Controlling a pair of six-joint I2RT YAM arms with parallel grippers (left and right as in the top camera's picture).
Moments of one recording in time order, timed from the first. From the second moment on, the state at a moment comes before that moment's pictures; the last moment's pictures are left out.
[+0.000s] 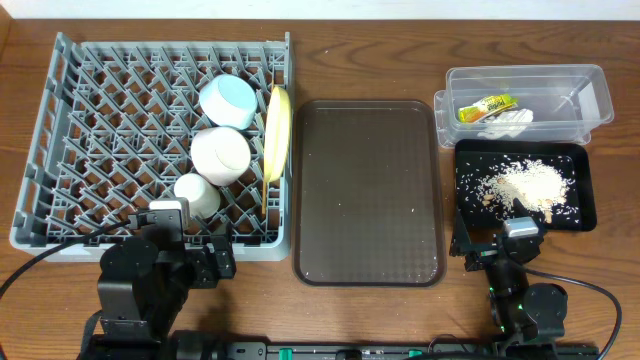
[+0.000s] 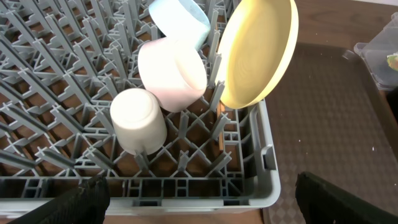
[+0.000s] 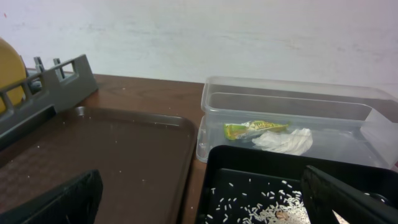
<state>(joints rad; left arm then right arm) -0.06 0.48 0.81 -0.97 0.07 -0.15 0.08 0.01 0.01 -0.07 -0.07 -0.01</state>
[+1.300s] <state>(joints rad) -0.06 0.01 0.06 -0.19 -0.01 -0.15 0.08 0.01 0.01 -0.07 -0.06 -0.01</state>
